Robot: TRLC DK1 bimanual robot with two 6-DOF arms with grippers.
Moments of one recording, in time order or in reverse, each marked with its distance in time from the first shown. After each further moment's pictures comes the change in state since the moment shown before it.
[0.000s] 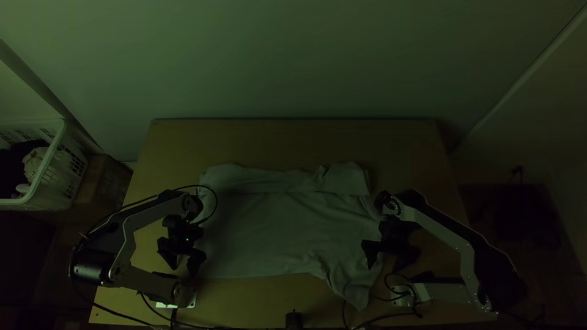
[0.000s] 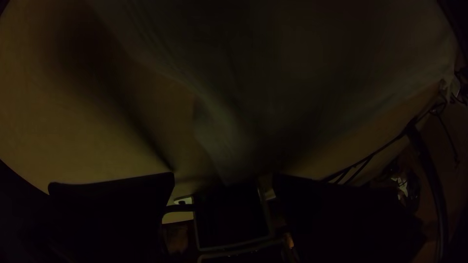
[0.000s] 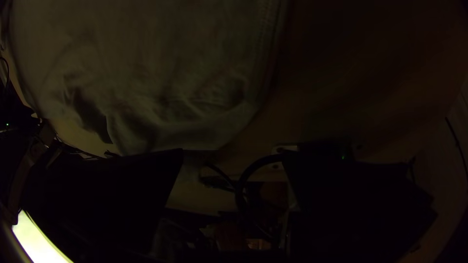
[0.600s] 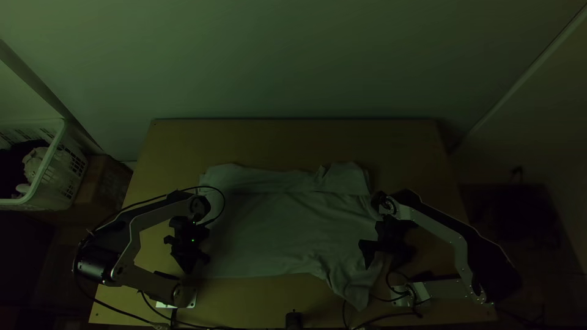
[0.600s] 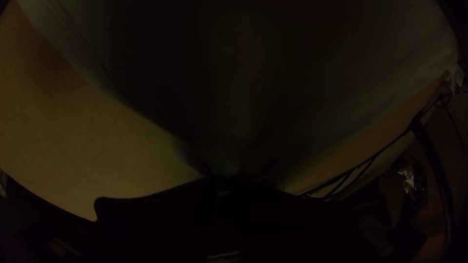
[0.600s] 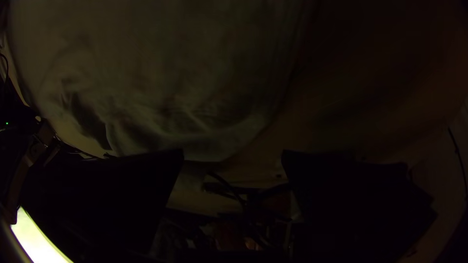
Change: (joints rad) left arm -0.087 0.018 0.000 0.031 0.024 -0.006; right arm 0.011 0.060 -0.010 0.057 -0.014 -0.016
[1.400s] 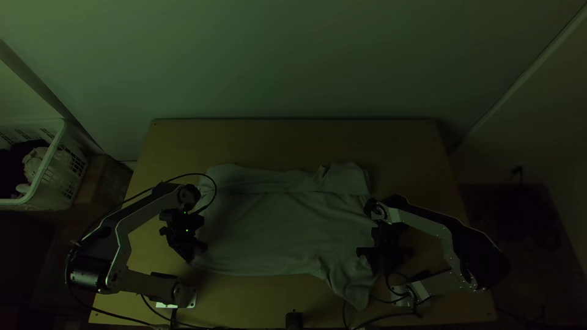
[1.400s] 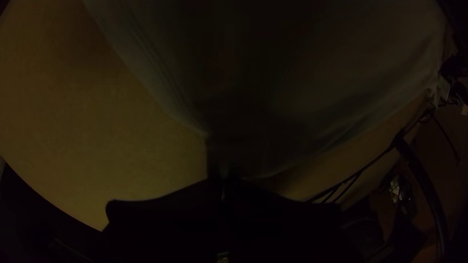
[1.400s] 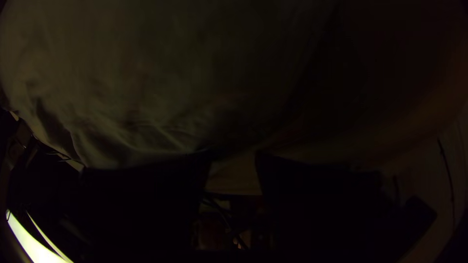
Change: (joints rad) left arm 0.108 -0.066 0.092 -0.025 0.011 0.044; right arm 0.066 0.095 -0.049 0.083 0.071 -0.002
